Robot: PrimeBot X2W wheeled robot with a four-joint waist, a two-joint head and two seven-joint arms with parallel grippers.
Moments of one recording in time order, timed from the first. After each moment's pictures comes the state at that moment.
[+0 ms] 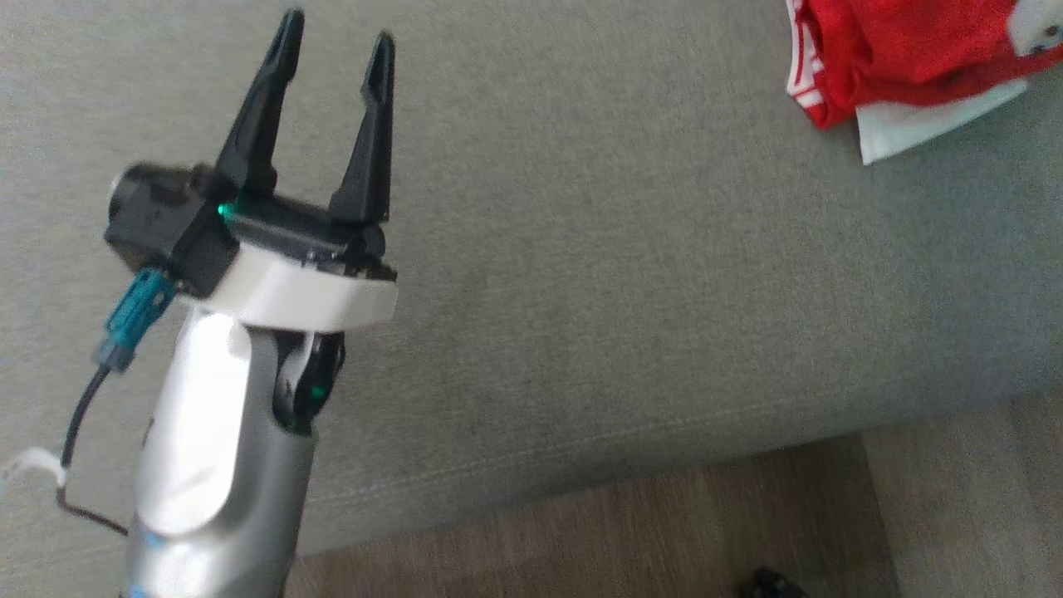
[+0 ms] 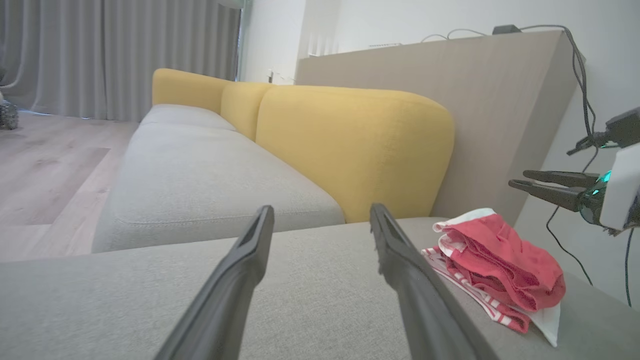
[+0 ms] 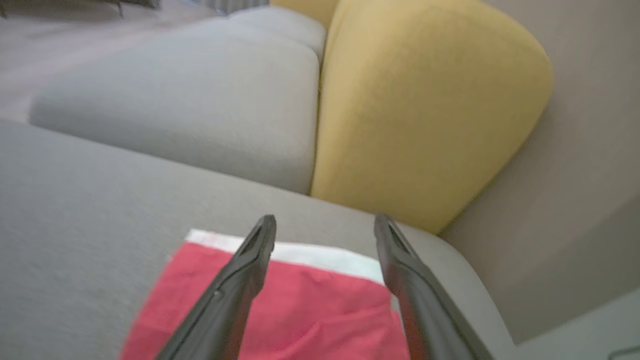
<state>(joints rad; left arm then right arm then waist) -0.47 0.04 -0.21 0.05 -0.18 -0.12 -0.26 -1.21 -0.48 0.51 0.94 0.41 0.13 -0.20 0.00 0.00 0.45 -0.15</state>
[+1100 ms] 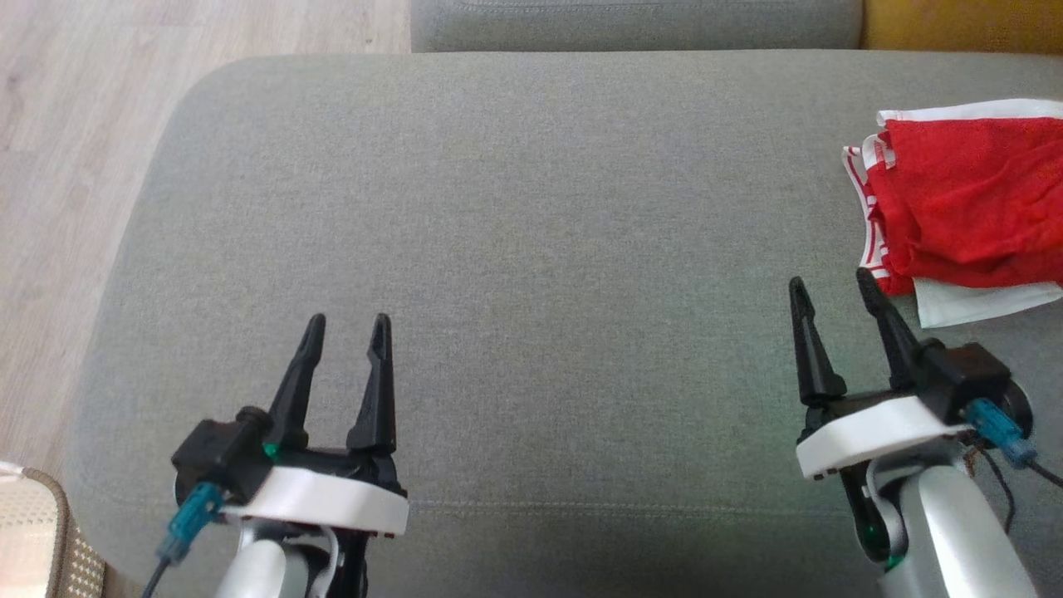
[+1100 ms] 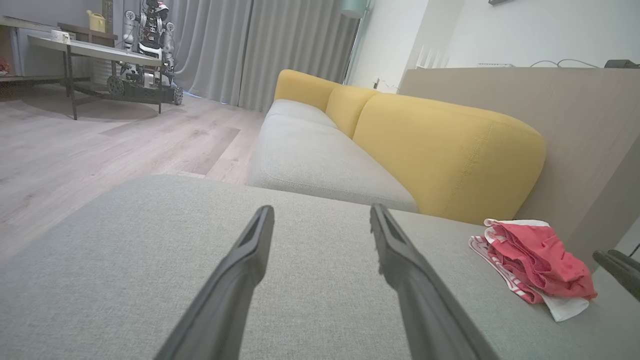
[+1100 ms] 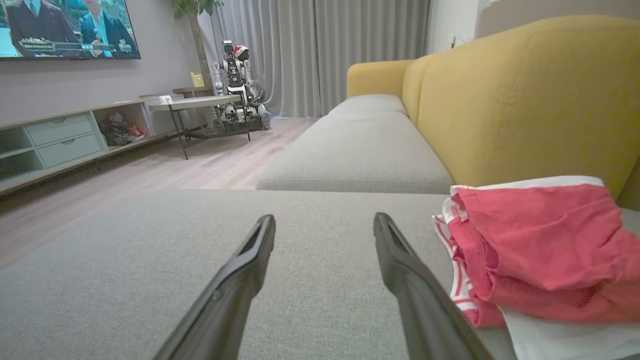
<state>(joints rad) 0.00 0.04 -0.25 0.02 -0.31 0.02 -0.26 -0.16 -0.06 0.01 0.24 0.14 0.13 -0.25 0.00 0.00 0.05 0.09</state>
